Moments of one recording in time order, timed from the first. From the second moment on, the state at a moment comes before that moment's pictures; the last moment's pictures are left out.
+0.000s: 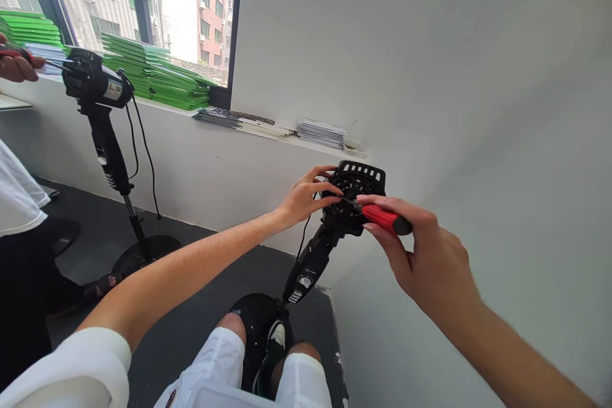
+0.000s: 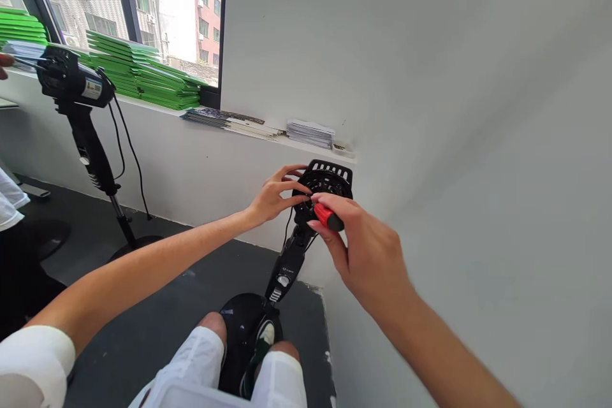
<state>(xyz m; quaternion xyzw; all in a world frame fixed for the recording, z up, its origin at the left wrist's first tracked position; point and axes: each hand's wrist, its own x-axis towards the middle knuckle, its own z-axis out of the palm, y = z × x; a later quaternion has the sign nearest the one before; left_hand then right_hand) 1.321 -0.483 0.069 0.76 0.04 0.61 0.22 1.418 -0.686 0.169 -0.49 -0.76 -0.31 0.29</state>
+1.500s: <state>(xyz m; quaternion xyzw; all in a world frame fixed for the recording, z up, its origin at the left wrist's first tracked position) 1.348 -0.478 0.093 0.70 0.11 0.54 0.46 1.375 -0.686 0.249 -0.62 -0.73 -0.28 -0.08</state>
